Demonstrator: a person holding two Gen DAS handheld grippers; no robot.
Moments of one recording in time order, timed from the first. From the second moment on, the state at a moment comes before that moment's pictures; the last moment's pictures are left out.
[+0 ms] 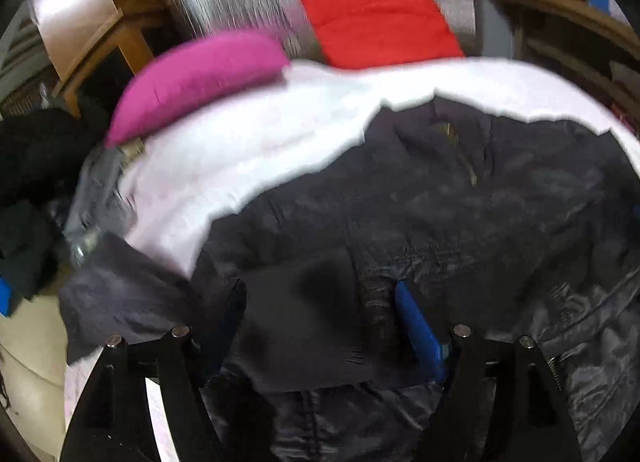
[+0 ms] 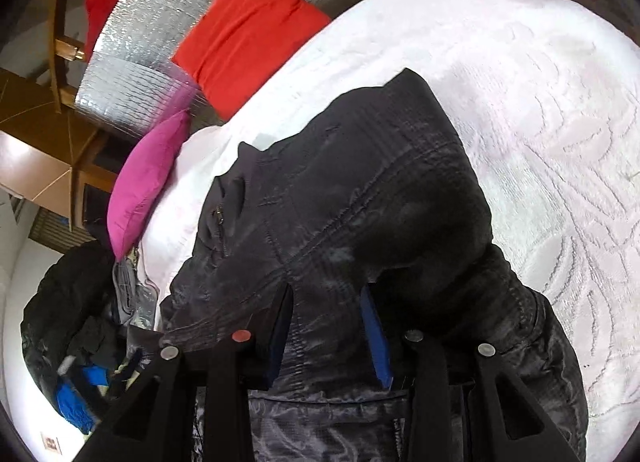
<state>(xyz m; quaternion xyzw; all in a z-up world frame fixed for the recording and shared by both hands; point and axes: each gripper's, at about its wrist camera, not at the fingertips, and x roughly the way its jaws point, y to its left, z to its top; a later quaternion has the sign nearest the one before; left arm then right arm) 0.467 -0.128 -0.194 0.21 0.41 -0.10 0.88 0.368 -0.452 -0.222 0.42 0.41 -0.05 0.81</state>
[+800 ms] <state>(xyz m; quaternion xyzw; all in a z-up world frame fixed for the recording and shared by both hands) 0.454 -0.105 -0.212 0.14 0.46 -0.11 0.87 0.377 -0.382 -0.214 0.30 0.43 -0.01 0.85</state>
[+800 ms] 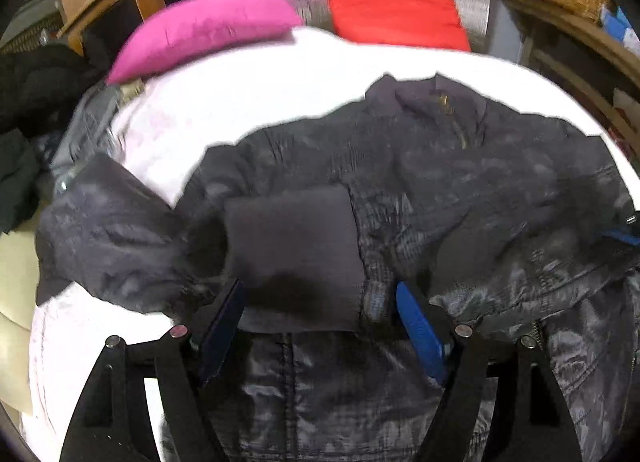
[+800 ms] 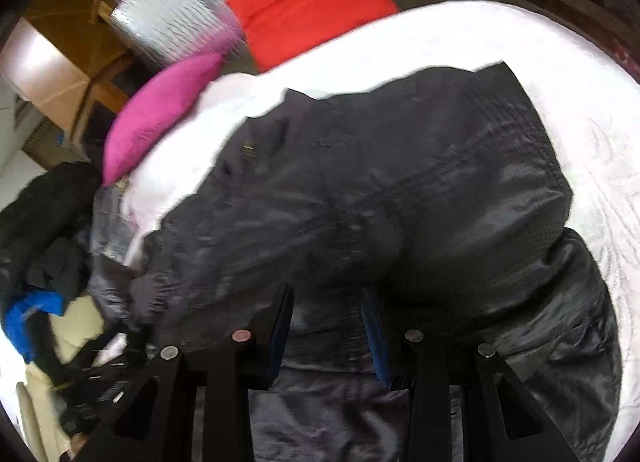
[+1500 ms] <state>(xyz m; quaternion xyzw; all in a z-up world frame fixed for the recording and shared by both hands) 0.455 0.122 -0.140 -0.08 0.41 0.01 0.91 0.372 -0.377 -0.209 0.34 0.41 0.05 0.84</state>
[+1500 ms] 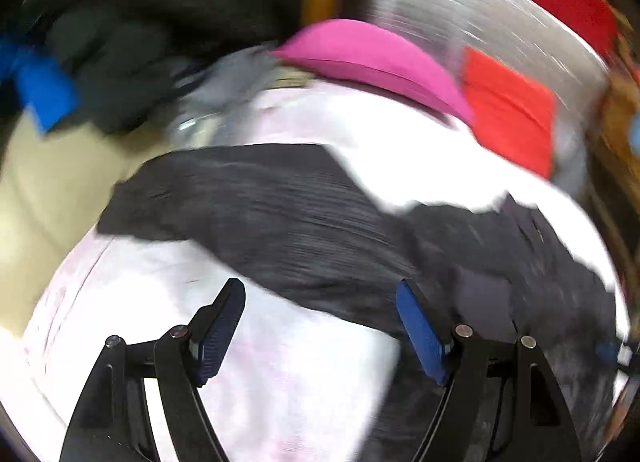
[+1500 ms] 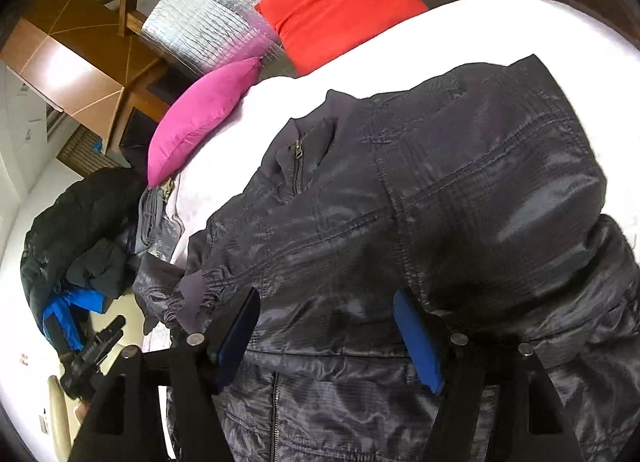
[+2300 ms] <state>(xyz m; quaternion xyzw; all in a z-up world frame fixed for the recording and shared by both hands) 0.514 0.346 -0.234 -0.41 0.38 0.17 0.81 0.386 -0.357 -0.215 0.28 0.40 0.05 0.87</state>
